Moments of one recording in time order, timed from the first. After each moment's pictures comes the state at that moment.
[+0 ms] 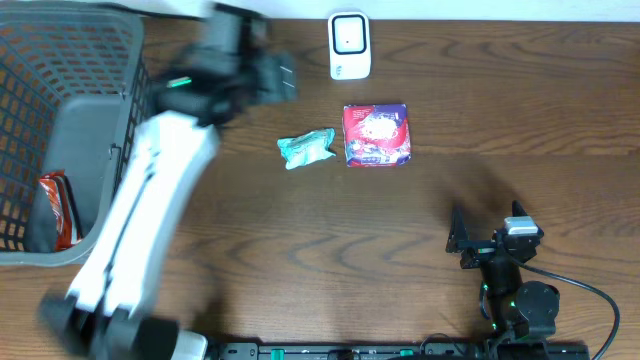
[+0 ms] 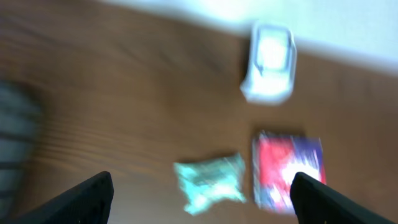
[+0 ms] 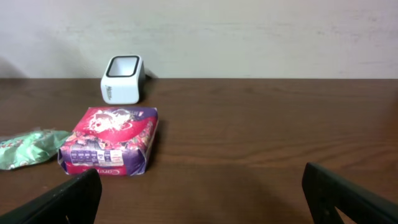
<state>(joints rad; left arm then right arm) -0.24 1.60 1.71 -0.90 -0.03 -0.41 0.04 0.02 0.01 -0.07 -0.04 0.03</state>
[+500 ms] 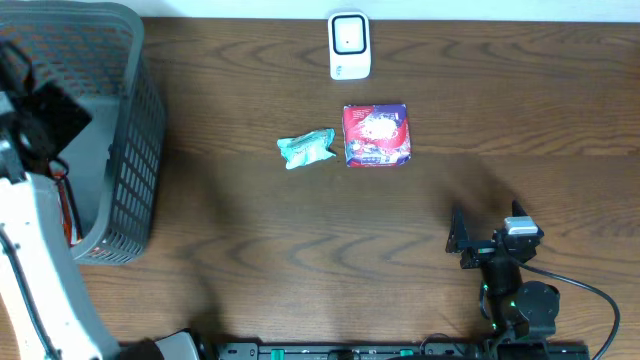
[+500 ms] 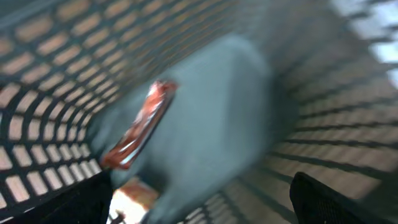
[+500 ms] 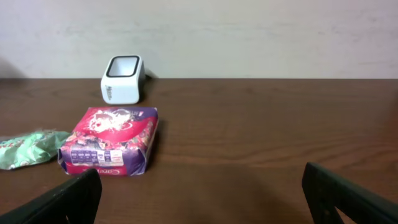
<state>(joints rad) 0.43 1.46 1.67 -1.18 -0.21 -0.45 0.04 0.02 0.01 -0.07 -0.04 0.03</state>
